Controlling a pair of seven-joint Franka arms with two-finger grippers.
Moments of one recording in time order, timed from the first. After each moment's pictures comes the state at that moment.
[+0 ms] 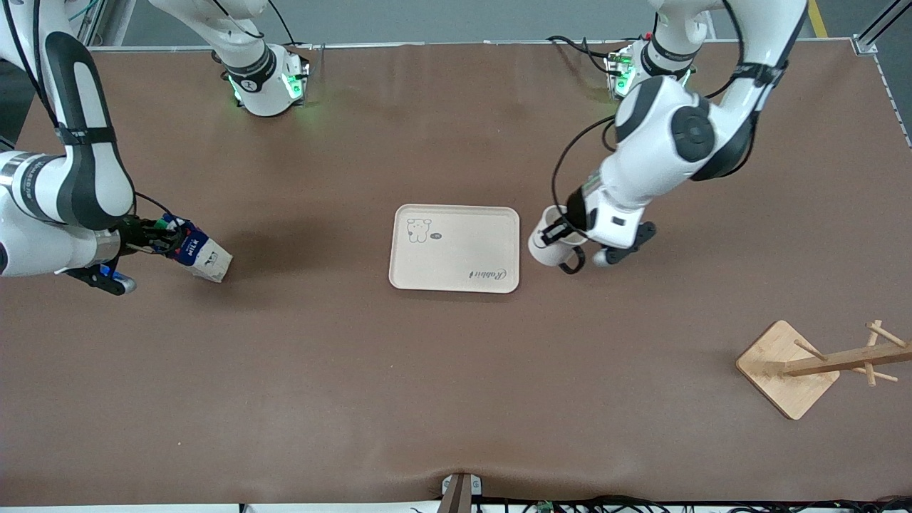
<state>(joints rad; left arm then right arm) 0.04 0.27 -0.62 -1.94 -0.16 2.31 -1.10 -0.13 0.31 -0.03 -1.87 0.02 1.68 0.24</state>
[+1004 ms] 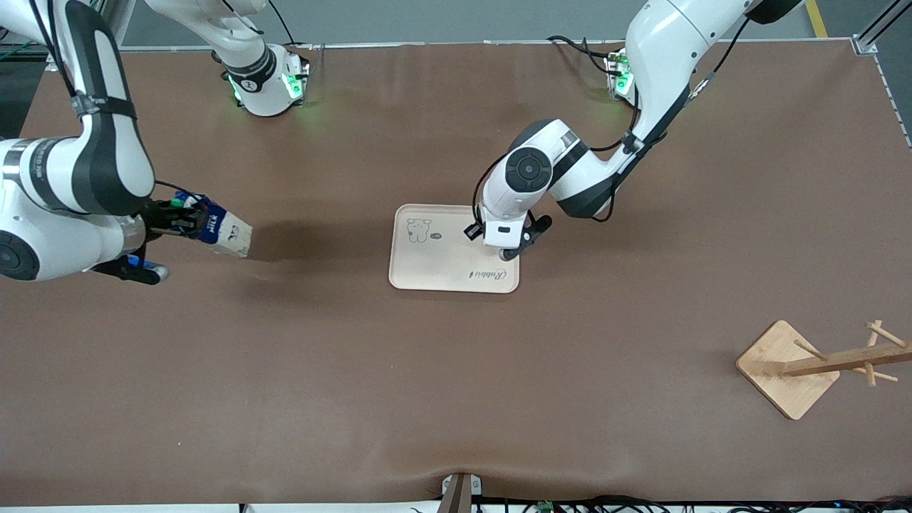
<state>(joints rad) -0.23 0.59 -0.58 -1.82 0.09 2.31 -1.53 0.04 0.30 -0.01 -1.67 0.05 1.35 0.25</state>
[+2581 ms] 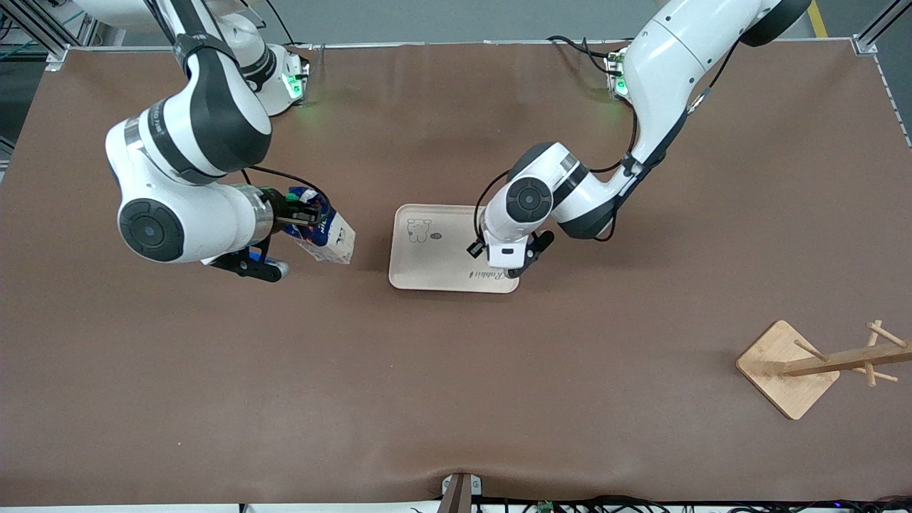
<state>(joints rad) -0.24 0.68 -0.55 -1.69 0.09 2.23 -1.56 0.34 0.41 -0.01 -1.40 0.30 1.35 0.61</state>
